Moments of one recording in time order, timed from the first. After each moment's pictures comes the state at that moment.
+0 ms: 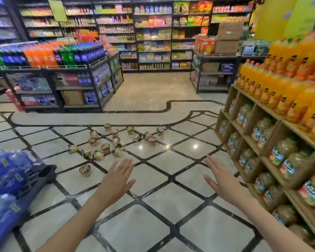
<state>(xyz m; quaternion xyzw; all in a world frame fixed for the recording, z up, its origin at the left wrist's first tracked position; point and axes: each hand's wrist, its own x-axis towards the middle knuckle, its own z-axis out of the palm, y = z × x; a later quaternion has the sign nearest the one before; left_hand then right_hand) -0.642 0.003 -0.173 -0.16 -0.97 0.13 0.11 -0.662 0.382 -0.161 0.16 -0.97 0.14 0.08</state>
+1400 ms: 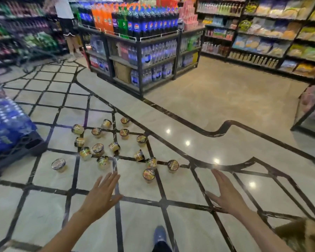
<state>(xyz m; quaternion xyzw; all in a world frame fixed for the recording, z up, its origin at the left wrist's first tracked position) -1.447 0.192 -0.283 0.22 -0.97 -0.02 -0.05 -1.751 0.503 -0.262 0.38 -0.90 0.17 -0.15</state>
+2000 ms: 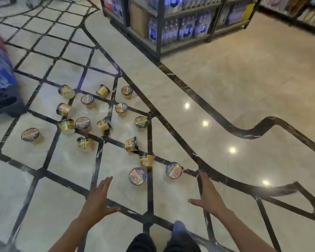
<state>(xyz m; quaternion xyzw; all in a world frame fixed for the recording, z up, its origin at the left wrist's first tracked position) -1.713 0.085 -0.554 0.45 -0.83 -0.31 -0.04 -2.050 0.269 -0.530 0.38 -0.85 0.14 -0.33</state>
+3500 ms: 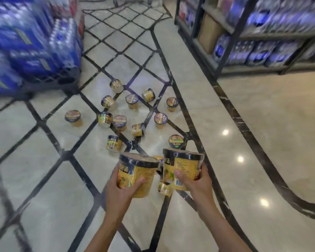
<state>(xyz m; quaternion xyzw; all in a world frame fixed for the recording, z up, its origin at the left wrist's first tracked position) -1.807 0.004 -0.528 0.62 -0.41 -0.50 0.45 -2.012 0.018 -0.507 0.28 -0.69 0.47 -0.47</state>
